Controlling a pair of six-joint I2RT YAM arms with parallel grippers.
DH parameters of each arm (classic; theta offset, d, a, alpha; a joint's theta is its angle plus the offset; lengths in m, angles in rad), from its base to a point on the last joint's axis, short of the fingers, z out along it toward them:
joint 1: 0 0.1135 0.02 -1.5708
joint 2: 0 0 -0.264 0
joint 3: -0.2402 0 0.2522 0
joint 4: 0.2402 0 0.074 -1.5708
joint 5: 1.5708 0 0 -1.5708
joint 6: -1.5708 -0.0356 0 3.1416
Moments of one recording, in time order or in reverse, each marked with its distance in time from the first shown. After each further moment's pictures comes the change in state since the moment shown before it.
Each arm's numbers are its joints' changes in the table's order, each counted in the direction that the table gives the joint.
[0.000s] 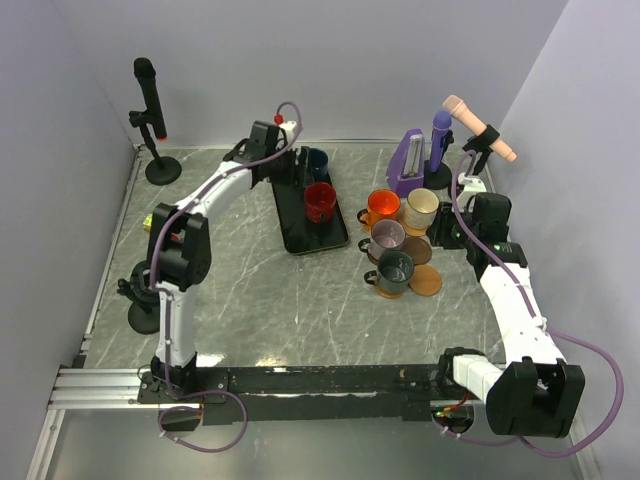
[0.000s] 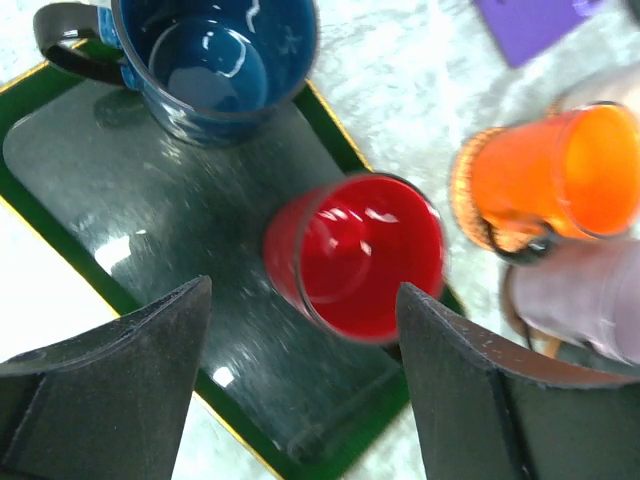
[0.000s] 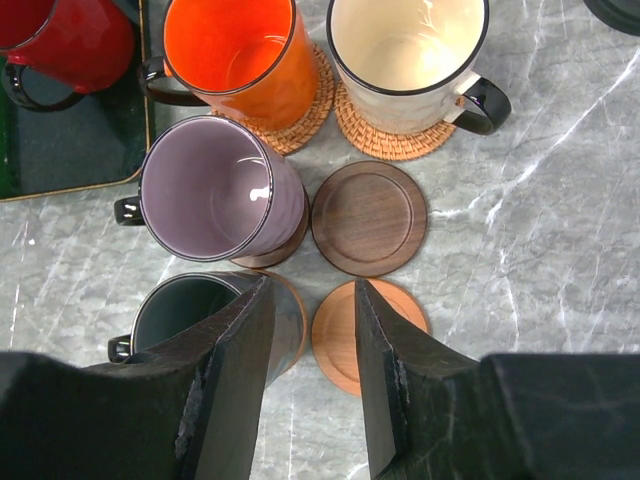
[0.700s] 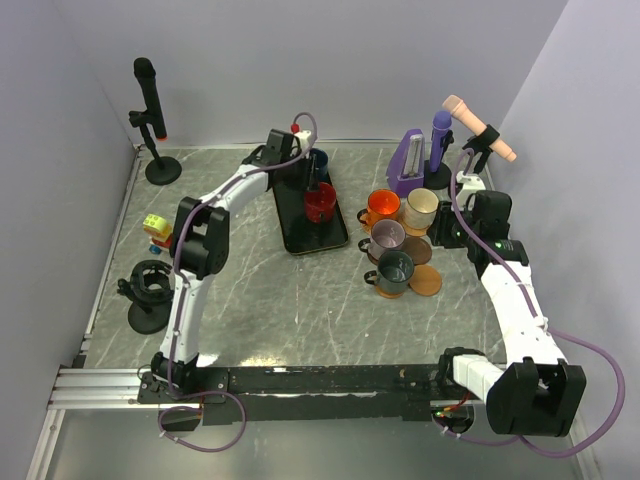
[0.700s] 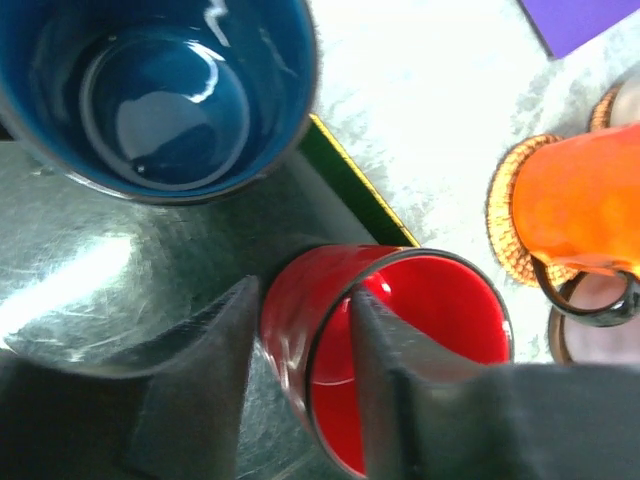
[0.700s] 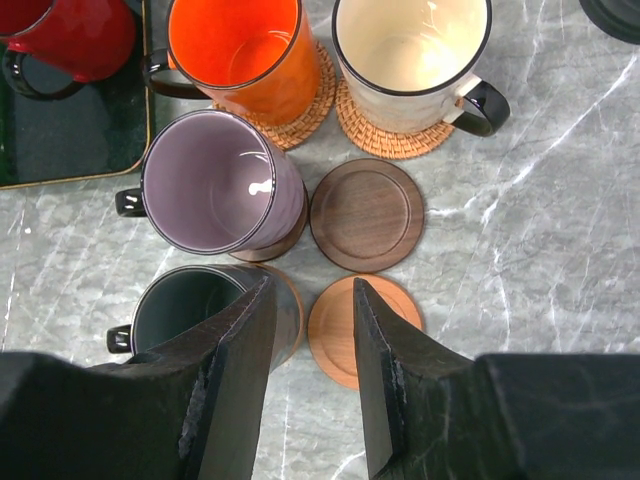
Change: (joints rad) left arm -0.022 0.244 -0.167 -0.045 0.038 -0.037; right arm 0.005 0.005 -0.030 0.040 0.000 0.034
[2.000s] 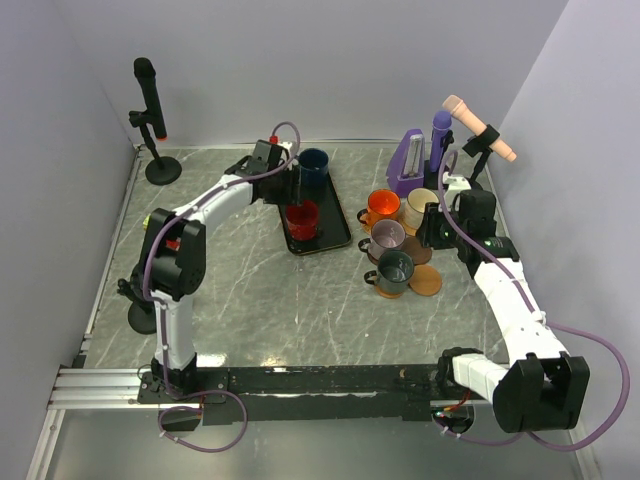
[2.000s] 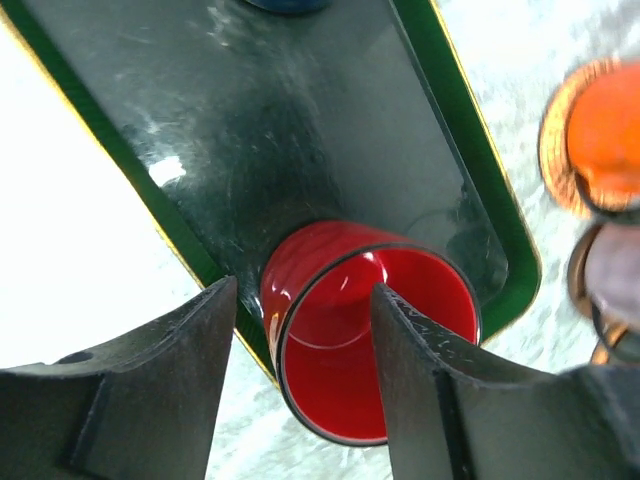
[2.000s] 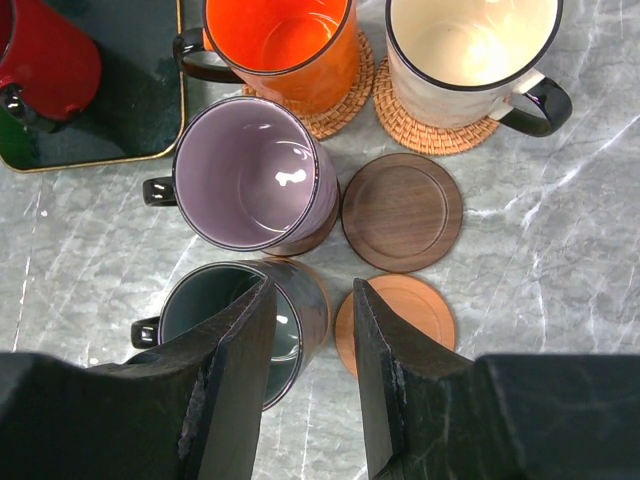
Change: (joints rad) left arm -0.018 -0.316 0.359 0.064 -0.225 0.119; right arm 0.101 0.023 -0.002 0.001 0.045 -0.036
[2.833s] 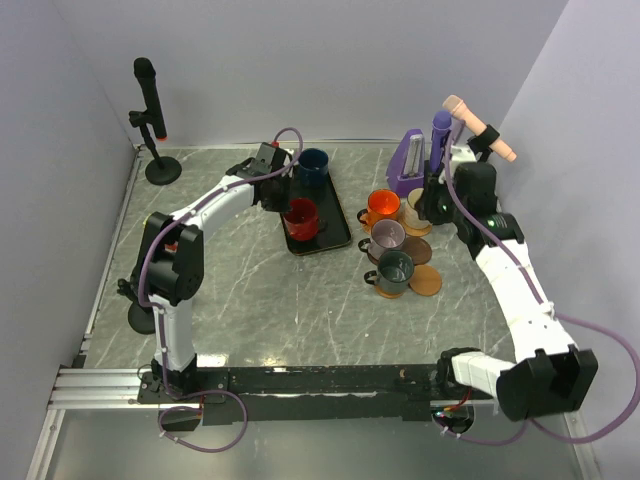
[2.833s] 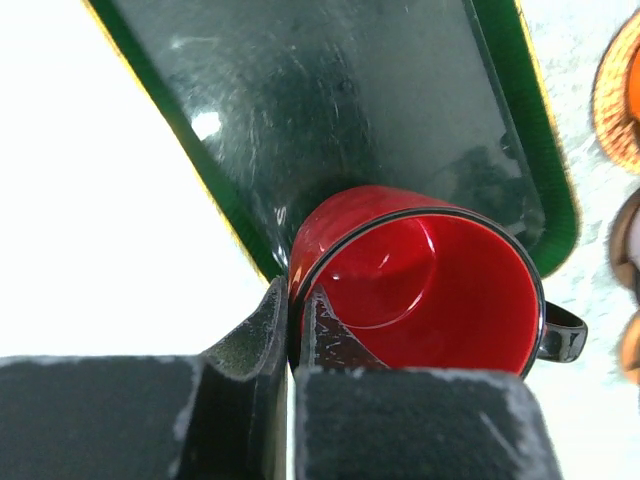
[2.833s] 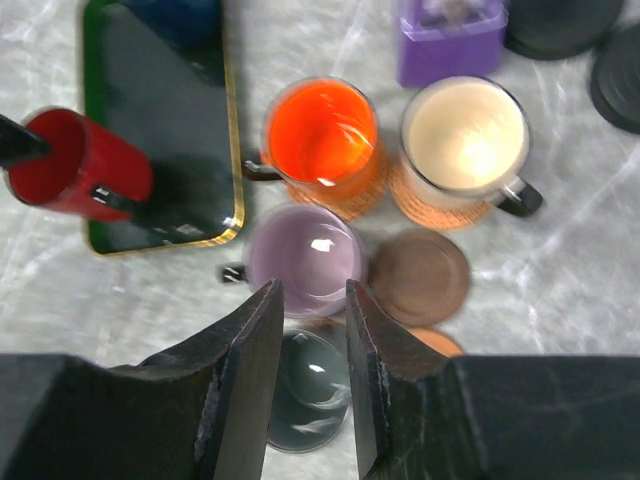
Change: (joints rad) left arm -0.023 -0.039 0.013 0.125 -0.056 -0.041; right arm 0.074 0.058 -0.228 0.064 0.109 -0.105
